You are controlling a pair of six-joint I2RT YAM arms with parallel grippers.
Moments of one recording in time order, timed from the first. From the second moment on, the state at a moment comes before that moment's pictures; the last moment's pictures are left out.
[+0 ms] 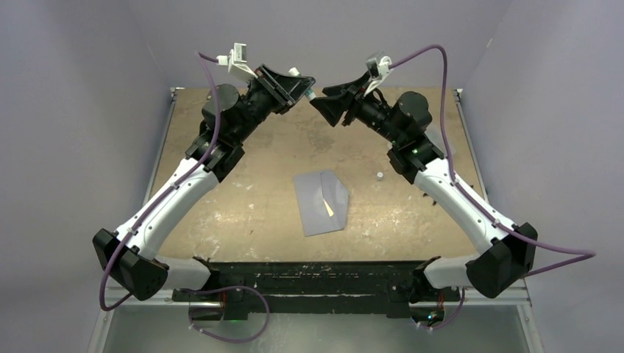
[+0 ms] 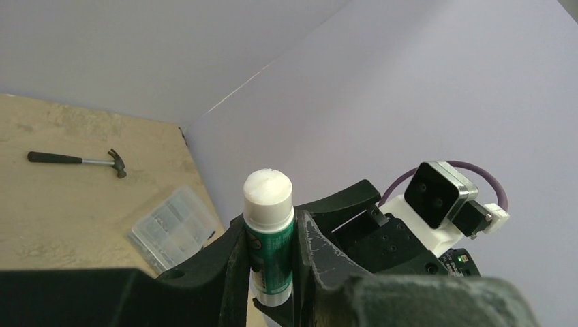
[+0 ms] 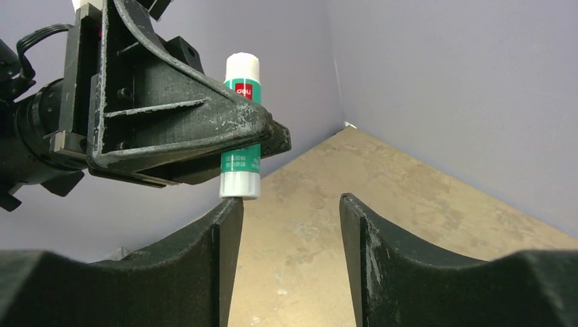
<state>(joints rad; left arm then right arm) -0.57 1.32 1.39 0.11 0.09 -0.98 0.54 1.33 1.28 0.30 -0.37 0.34</state>
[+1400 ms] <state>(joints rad) -0.60 1.23 1.15 0.74 0.45 -0.79 0.59 1.38 0.90 1.30 -0.33 1.84</state>
